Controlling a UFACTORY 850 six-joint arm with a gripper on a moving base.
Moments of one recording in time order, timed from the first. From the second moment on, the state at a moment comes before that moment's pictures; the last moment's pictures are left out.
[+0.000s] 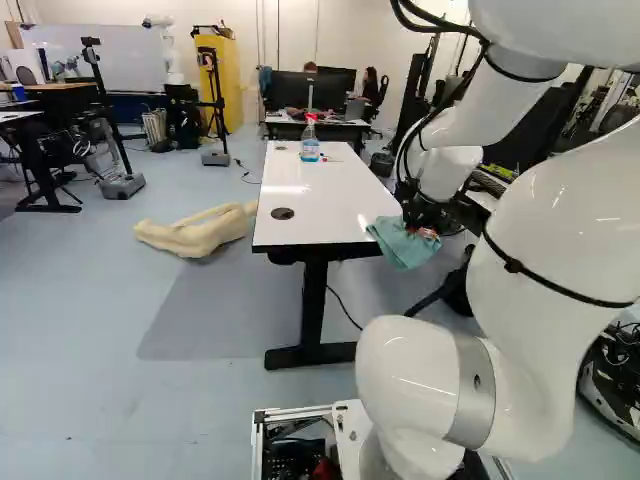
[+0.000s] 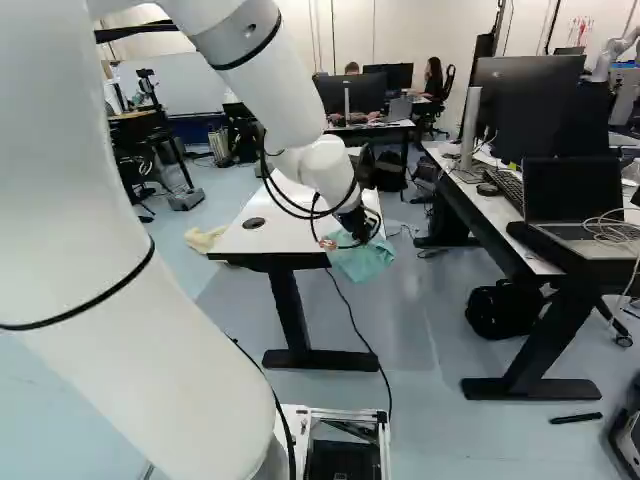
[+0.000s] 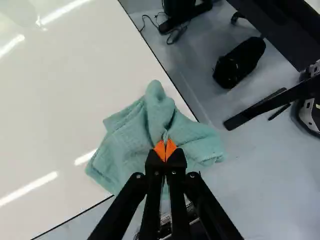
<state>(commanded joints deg) -23.6 1.4 -37.0 6.7 -6.1 0.0</state>
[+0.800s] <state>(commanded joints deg) -19.6 5.8 -35.4 6.7 -6.1 0.0</state>
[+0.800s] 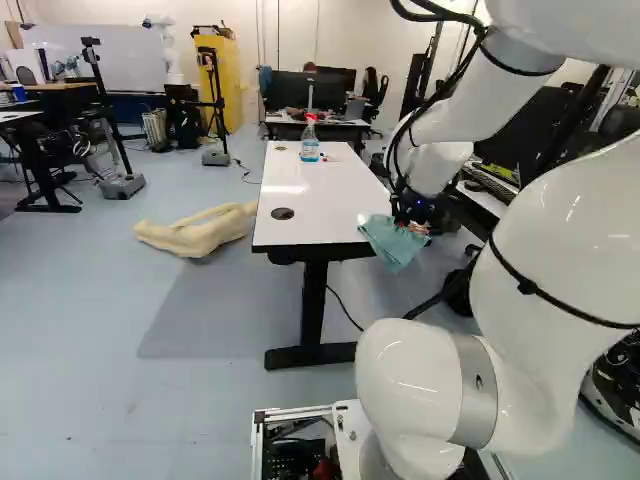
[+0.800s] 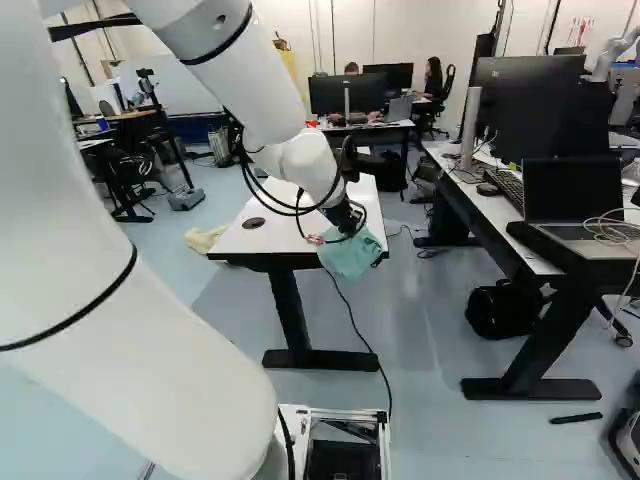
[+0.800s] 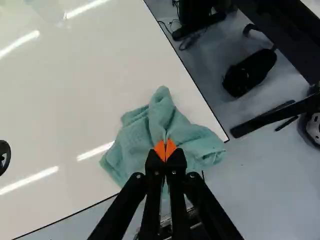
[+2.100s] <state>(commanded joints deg) -12.1 12.2 -31.5 6.7 -6.1 0.0</state>
